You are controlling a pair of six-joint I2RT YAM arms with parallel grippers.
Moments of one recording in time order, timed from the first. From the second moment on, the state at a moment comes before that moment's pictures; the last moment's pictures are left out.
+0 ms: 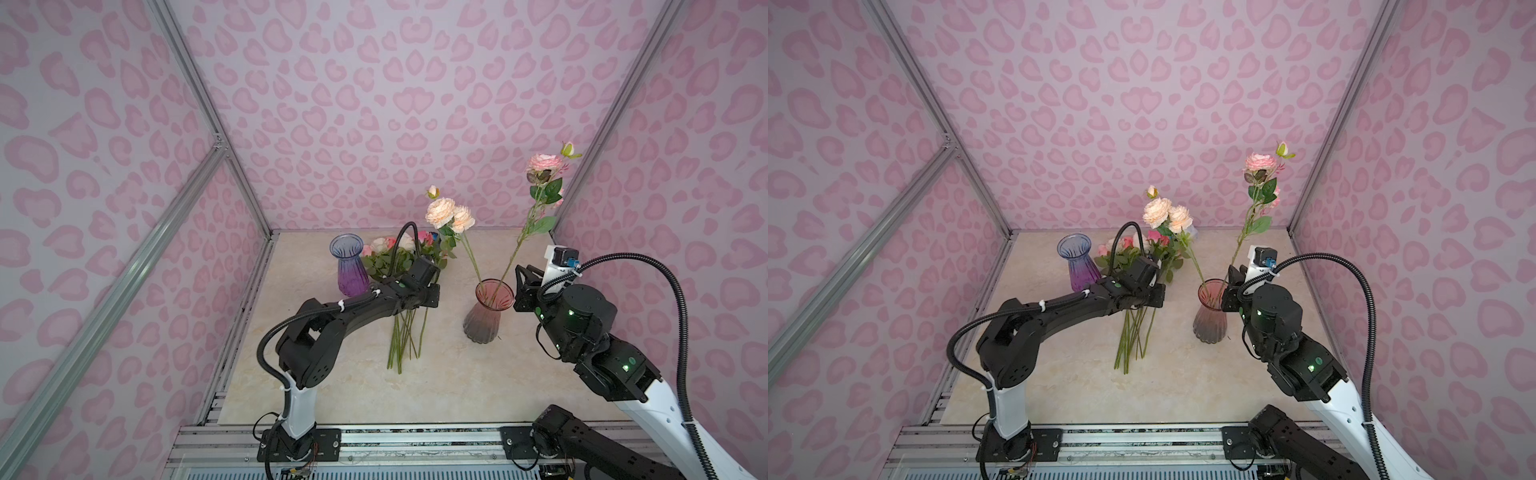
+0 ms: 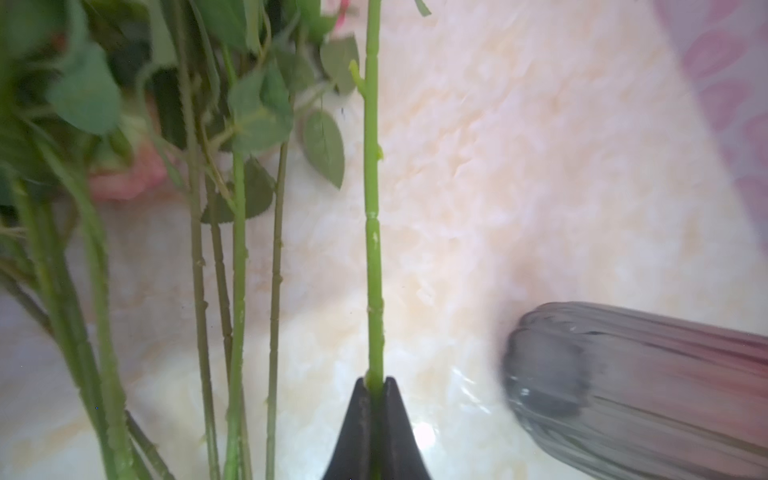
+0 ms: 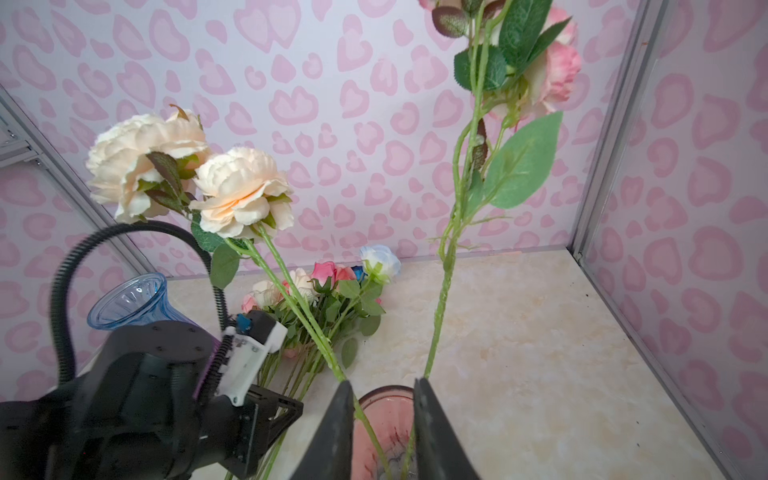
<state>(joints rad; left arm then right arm) -0.77 1.89 1.40 -0.29 0.00 -0.51 0.63 0.76 1.03 -0.46 0.50 0.28</state>
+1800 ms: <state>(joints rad) -0.85 0.73 0.85 -0.05 0.02 -0.20 0.95 1.22 1.44 -0.24 0.02 0.32</state>
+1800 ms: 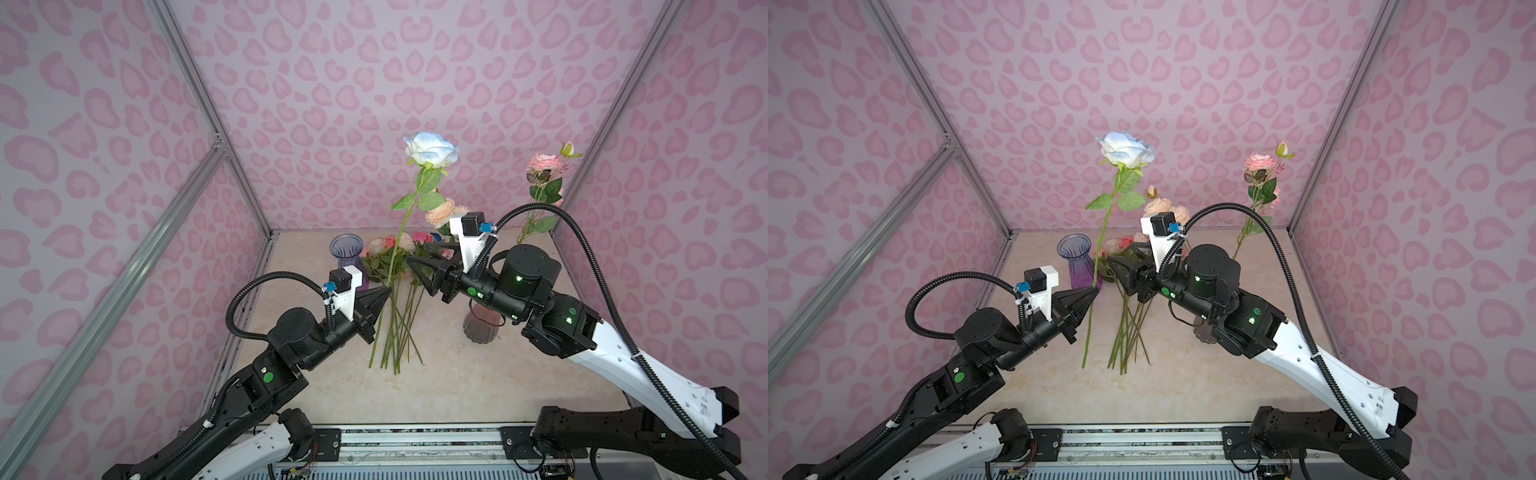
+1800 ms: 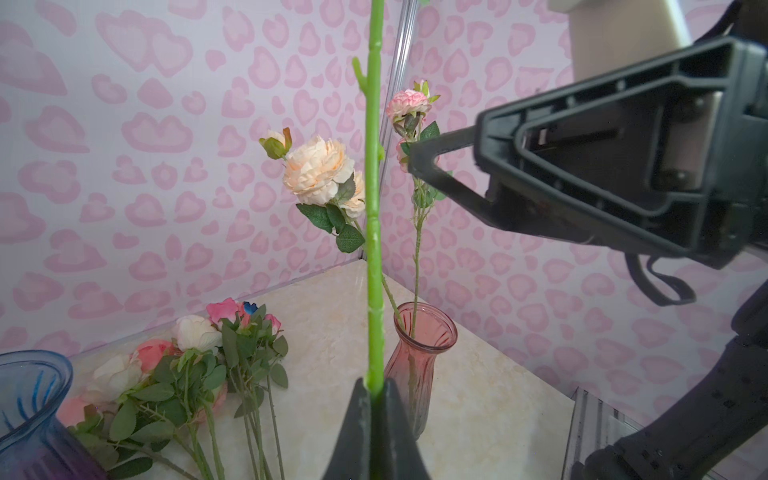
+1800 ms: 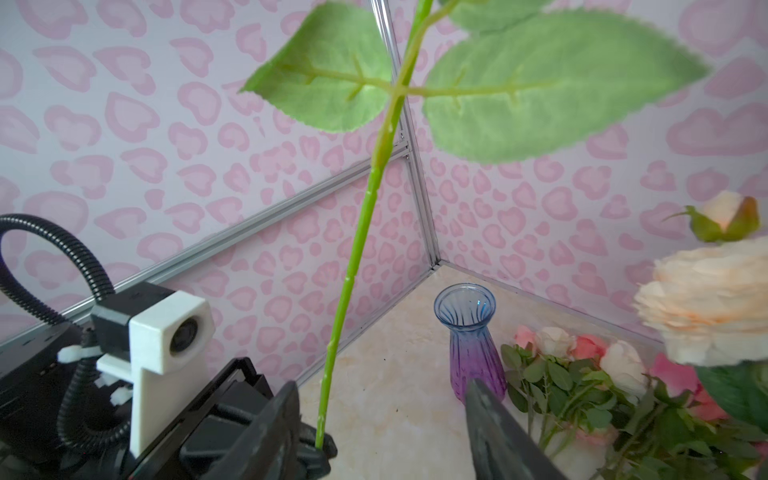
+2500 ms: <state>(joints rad) -0.86 0.74 0.84 0.04 -0.05 -0.18 0.97 1.23 1.38 -0.14 -0.07 0.43</state>
